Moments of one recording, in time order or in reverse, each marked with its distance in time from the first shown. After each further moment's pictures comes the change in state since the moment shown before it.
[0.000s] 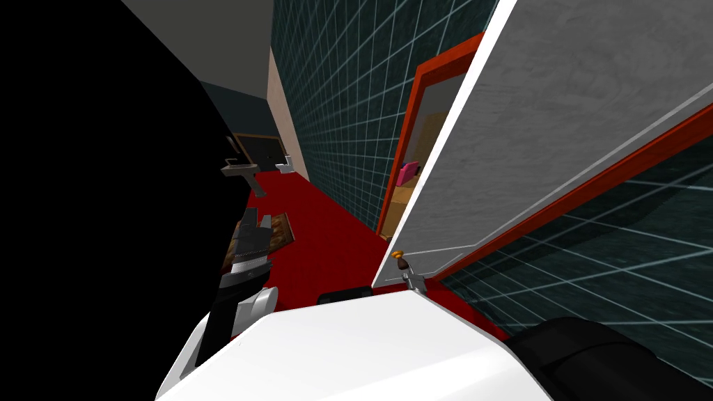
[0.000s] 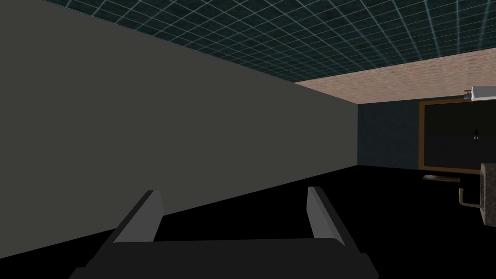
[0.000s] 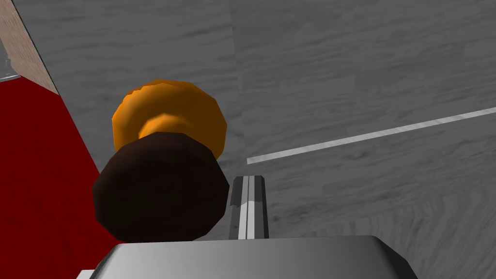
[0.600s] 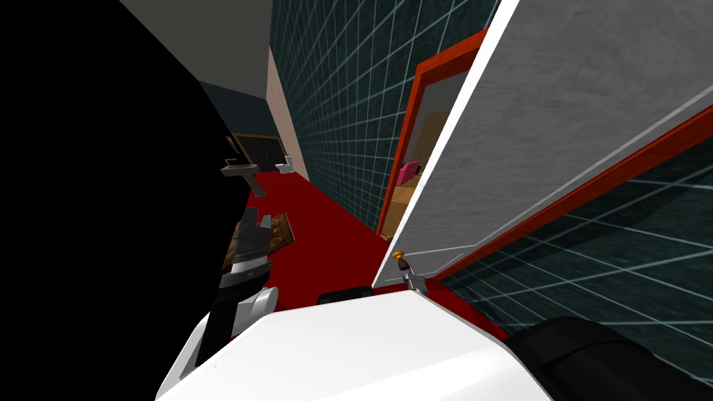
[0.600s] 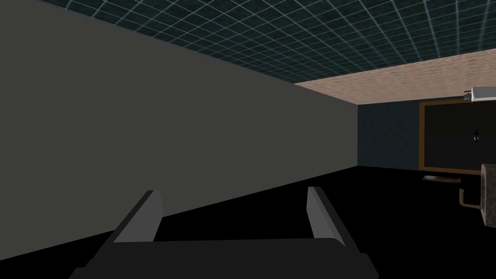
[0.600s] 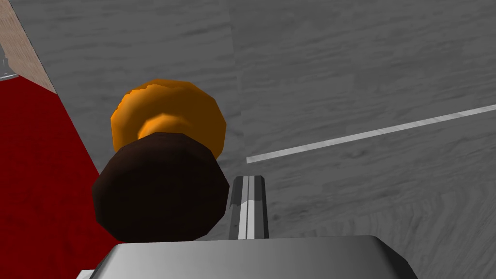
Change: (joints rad) arm 0.020 -0.005 -0.004 -0.027 -0.004 0.010 0.006
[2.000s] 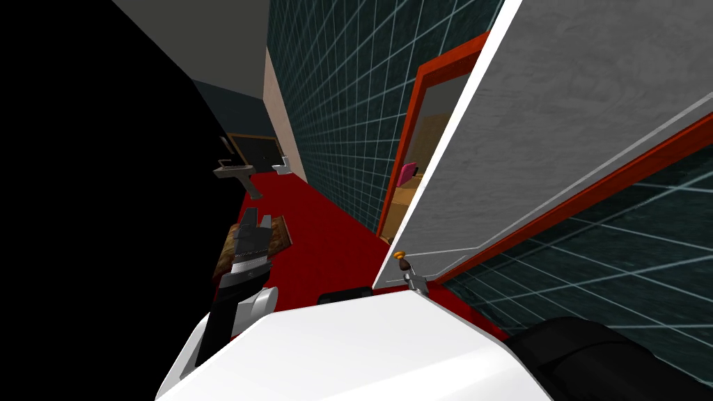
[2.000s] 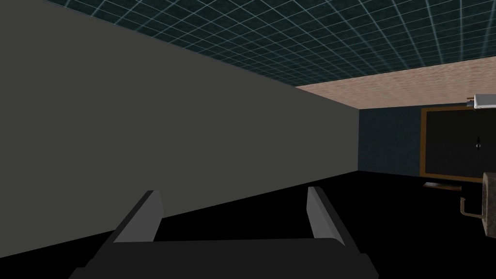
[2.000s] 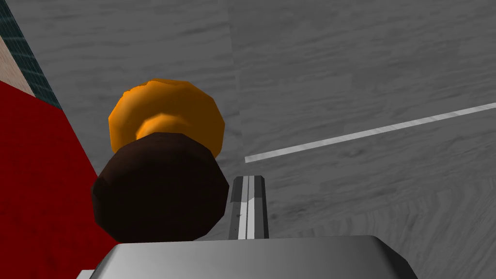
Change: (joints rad) arm -0.002 0.010 -0.019 0.012 -0.017 0.018 0.007
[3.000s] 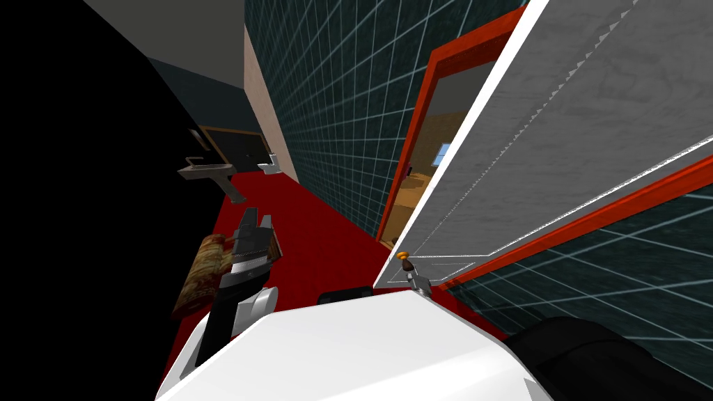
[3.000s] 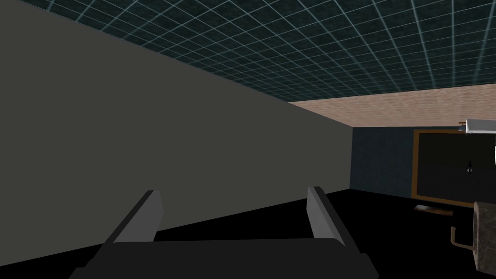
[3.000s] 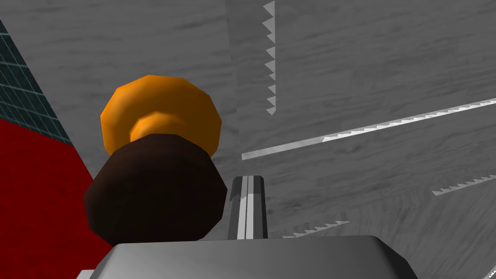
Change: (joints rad) arm 0.028 0.020 -0.061 -0.047 -0.052 0.077 0.044
